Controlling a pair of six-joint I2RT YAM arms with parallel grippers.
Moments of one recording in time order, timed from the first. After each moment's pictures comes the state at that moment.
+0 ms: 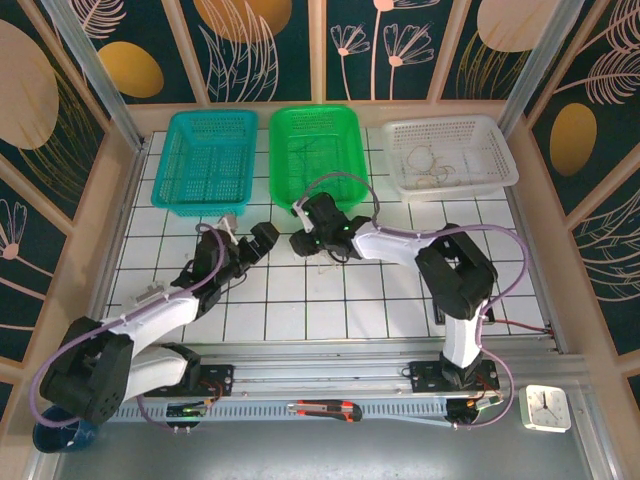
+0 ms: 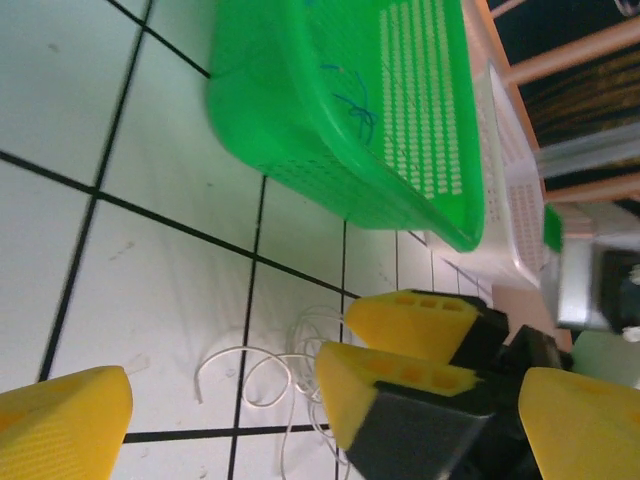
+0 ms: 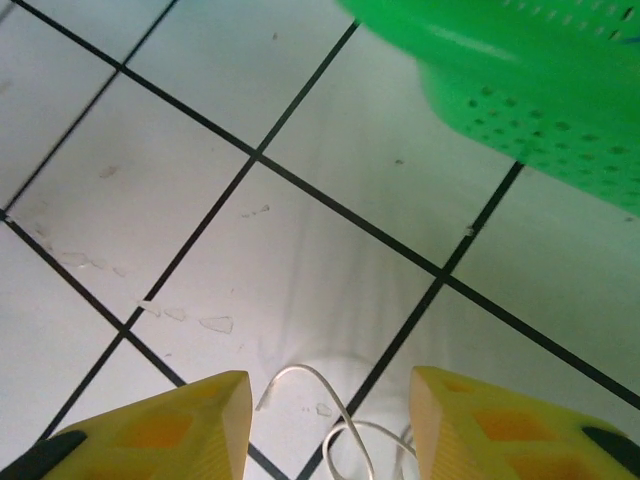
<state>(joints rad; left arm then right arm) -0.44 1.16 0.38 0.35 0.15 -1.09 0.83 1.89 1.22 -0.17 -0.04 0.18</state>
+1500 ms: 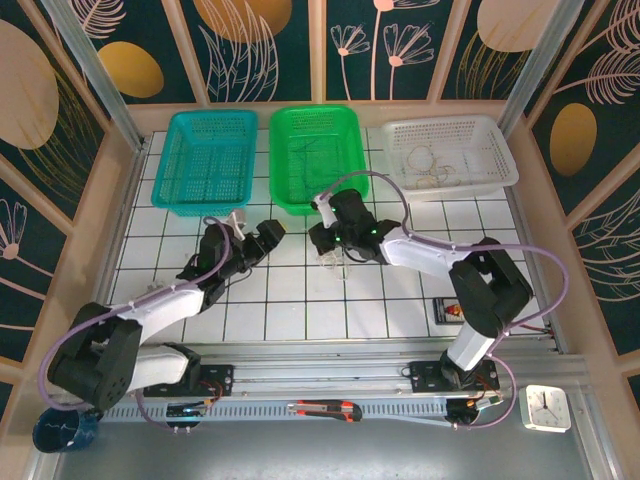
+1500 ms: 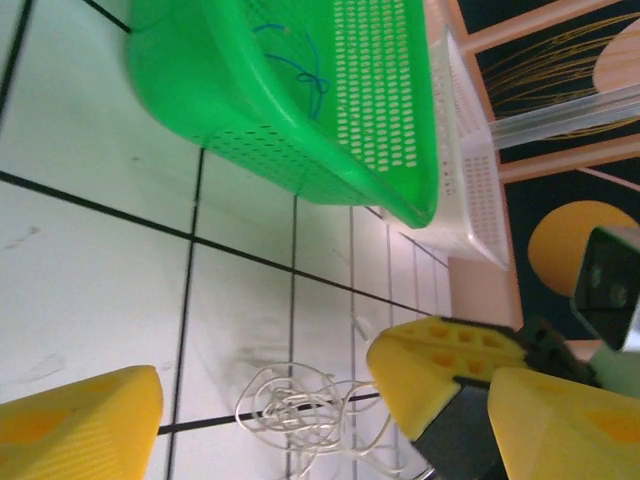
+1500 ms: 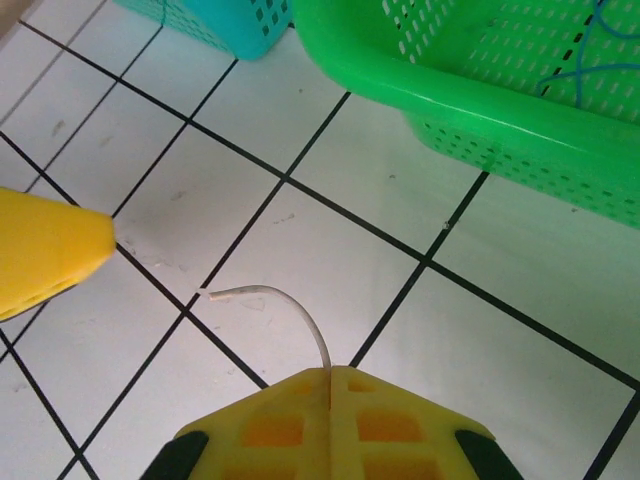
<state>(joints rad) -0.44 1.30 0.46 0.47 0.31 -1.10 0.73 1.65 0.99 -0.02 -0.21 0.24</state>
